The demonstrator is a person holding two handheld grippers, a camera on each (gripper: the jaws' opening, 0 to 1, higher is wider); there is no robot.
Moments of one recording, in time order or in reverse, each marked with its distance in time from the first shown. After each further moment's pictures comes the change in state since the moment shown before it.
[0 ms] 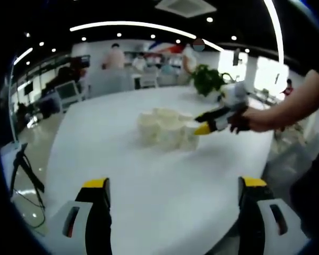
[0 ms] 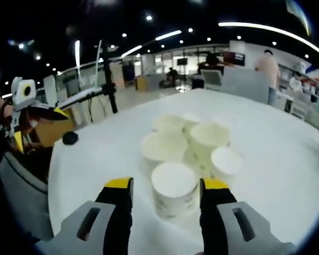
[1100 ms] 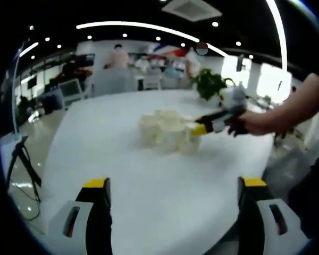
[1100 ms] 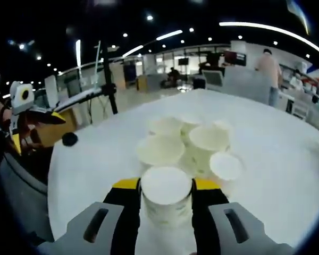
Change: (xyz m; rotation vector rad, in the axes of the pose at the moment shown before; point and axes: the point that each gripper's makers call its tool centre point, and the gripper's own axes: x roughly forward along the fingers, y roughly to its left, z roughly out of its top) left arm -0.002 -0.002 0.002 -0.052 -0.042 0.002; right arm 0.000 -0.003 0.008 -0.004 -0.010 0.014
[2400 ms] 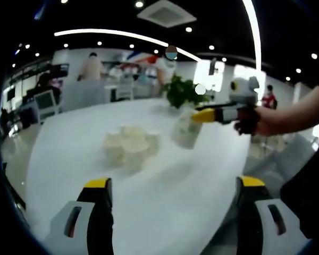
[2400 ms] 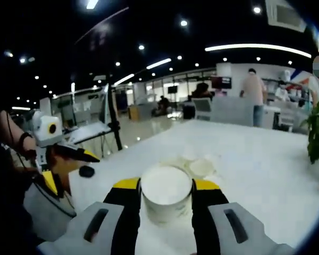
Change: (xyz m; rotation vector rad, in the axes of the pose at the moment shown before) left arm 0.019 -0.067 0.029 0.076 -0.034 -0.233; right arm -0.123 0.044 0.061 0.069 -0.256 -0.078
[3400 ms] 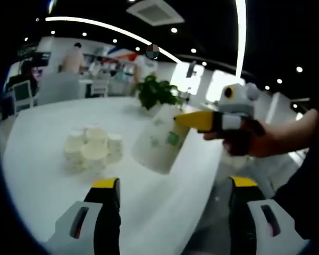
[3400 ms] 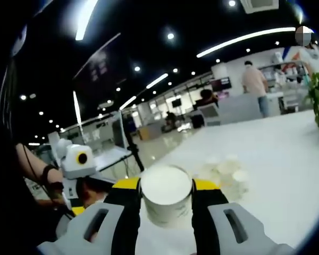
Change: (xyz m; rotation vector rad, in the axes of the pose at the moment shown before) left arm 0.031 -0.058 0.016 -0.058 0.001 -0.225; right arm -0.014 0.061 0.014 0.211 -0.116 0.113
